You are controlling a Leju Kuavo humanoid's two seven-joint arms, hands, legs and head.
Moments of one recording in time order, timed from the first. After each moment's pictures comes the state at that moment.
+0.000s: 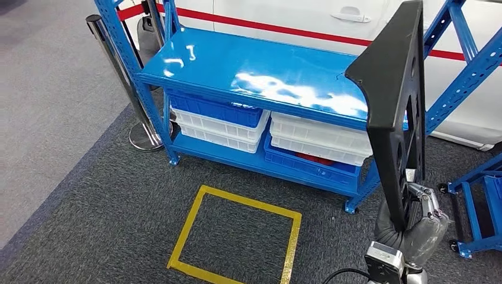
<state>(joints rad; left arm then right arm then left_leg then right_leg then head) -0.14 -0.23 1.46 -0.21 -1.01 0.65 -0.27 0.21 0.10 -0.05 -1.91 0.54 -0.54 -0.58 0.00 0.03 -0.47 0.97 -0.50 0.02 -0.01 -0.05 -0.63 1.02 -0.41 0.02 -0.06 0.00</state>
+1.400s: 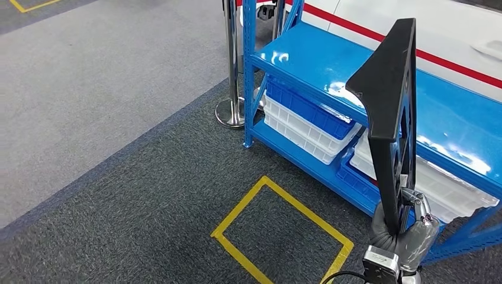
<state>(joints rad) -0.15 -0.21 1.45 -0.21 -0.99 0.65 -0.33 0.21 0.10 -0.06 -1.84 0.47 -0.54 -0.66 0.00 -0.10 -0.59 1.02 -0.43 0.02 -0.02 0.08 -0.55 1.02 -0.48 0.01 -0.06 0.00</state>
